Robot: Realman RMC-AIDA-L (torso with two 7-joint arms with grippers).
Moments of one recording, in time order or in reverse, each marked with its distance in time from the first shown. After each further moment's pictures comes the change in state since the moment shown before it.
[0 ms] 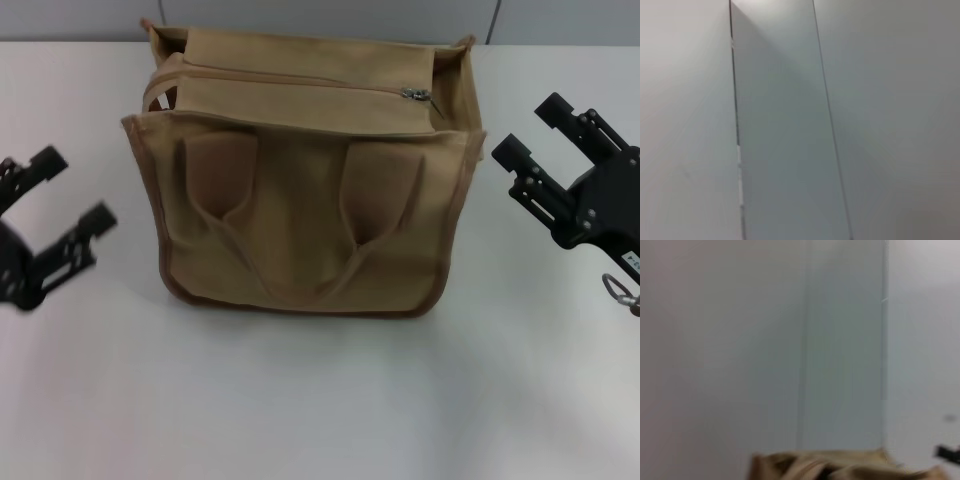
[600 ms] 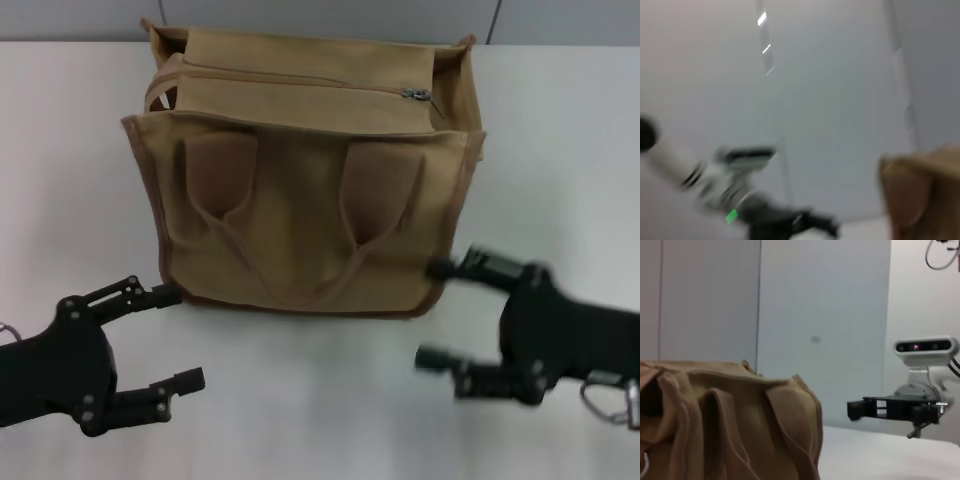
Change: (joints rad) left arm -0.065 0.025 -0.003 0.025 0.418 0.098 -0.006; right arm -0.009 -0.003 -0.011 -0.303 -0.527 -0.078 0.269
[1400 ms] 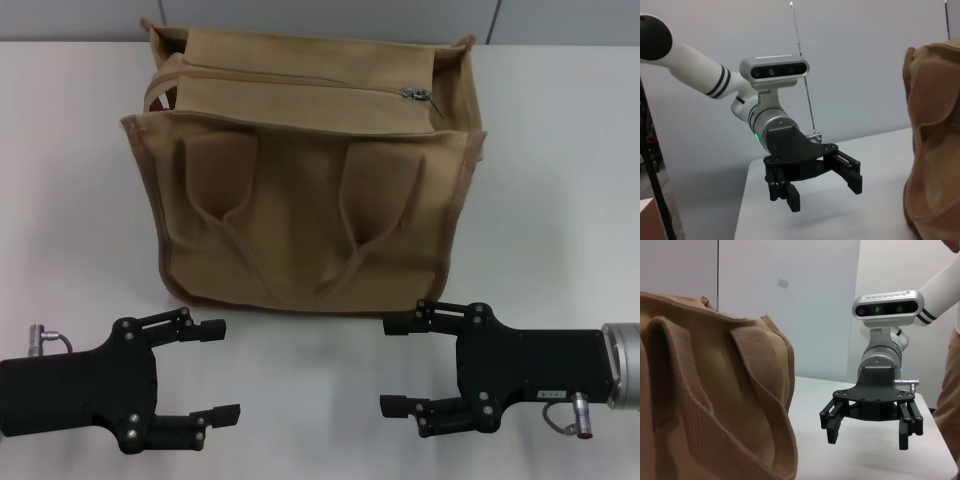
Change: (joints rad) left arm -0.075 -0.027 0.004 0.031 0.183 -0.072 -0.044; right arm 0.095 0.008 -0.002 0.022 -0.223 0.162 0.060
